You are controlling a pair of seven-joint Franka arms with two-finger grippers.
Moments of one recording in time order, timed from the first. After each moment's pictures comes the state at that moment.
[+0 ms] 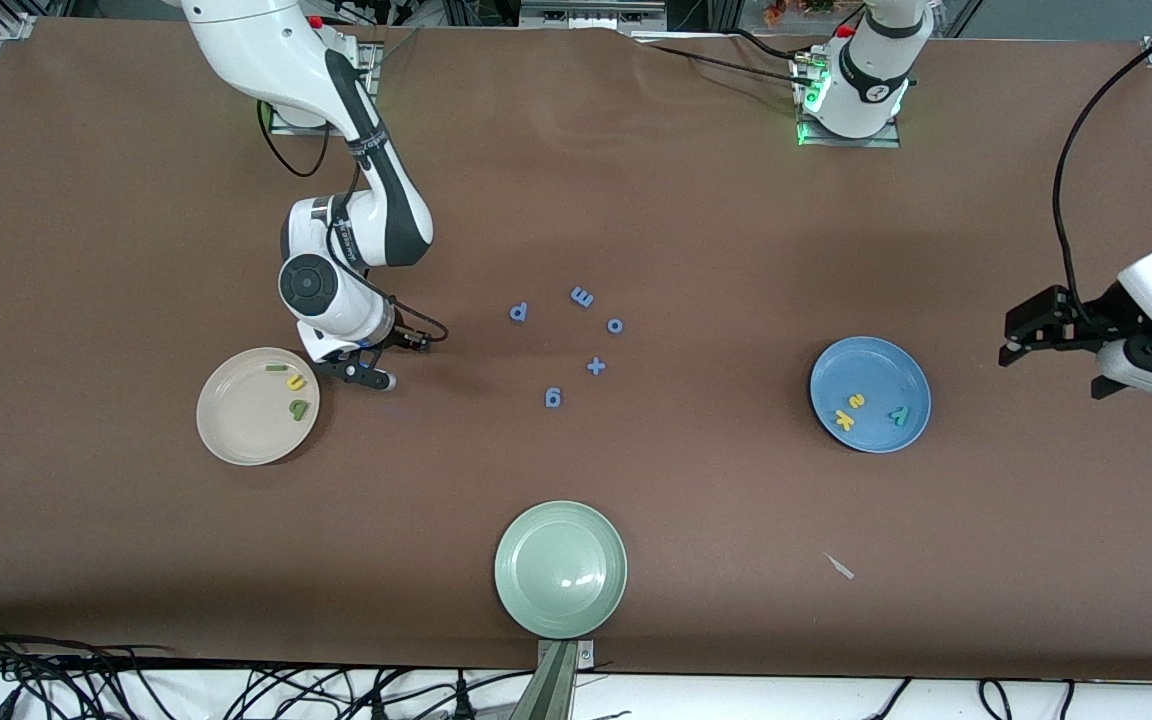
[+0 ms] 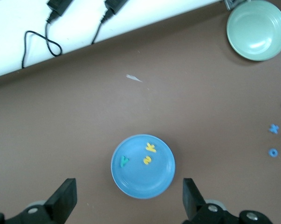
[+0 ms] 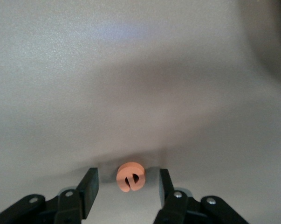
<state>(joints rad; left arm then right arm) 0.37 0.33 -0.56 -1.26 0.13 1.64 0.20 0.73 0.53 -0.33 -2.04 0.37 2.39 0.42</state>
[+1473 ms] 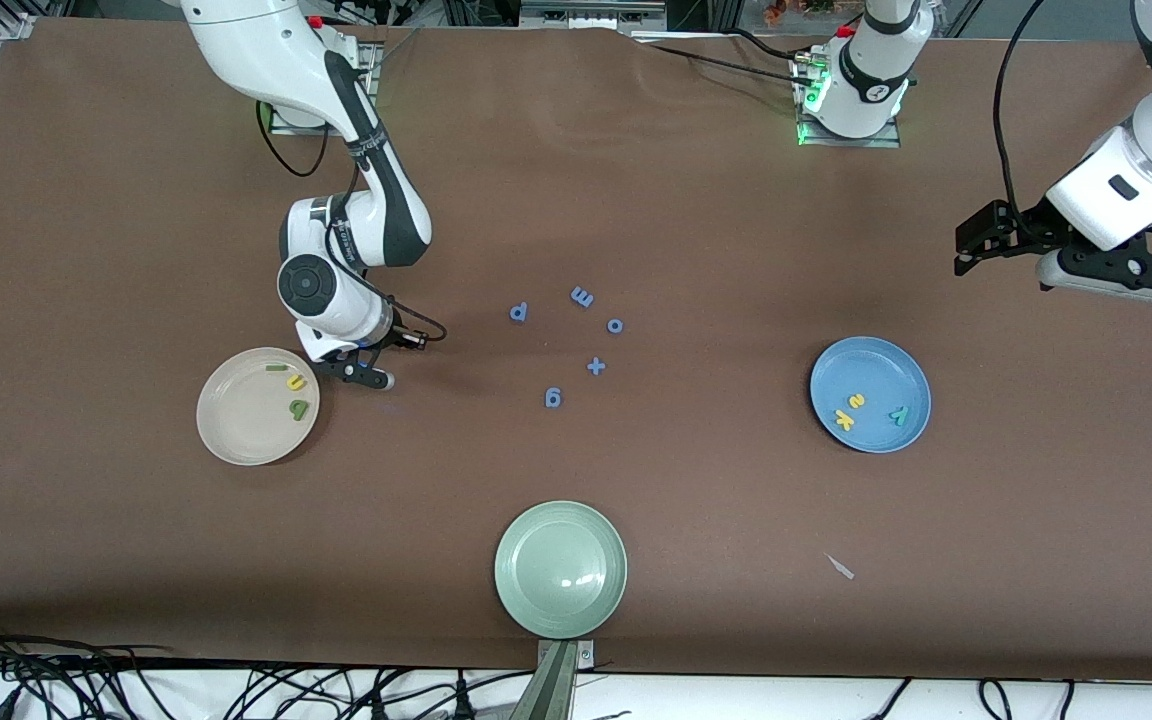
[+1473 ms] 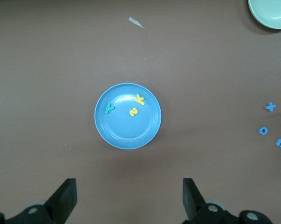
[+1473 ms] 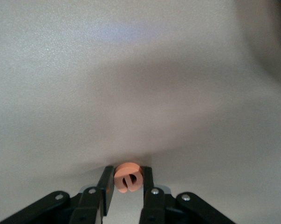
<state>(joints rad) -0.03 -0.01 -0.05 -1.70 -0.03 1.69 0.07 0.73 0.53 -0.34 -2.05 0.37 2.40 0.41</state>
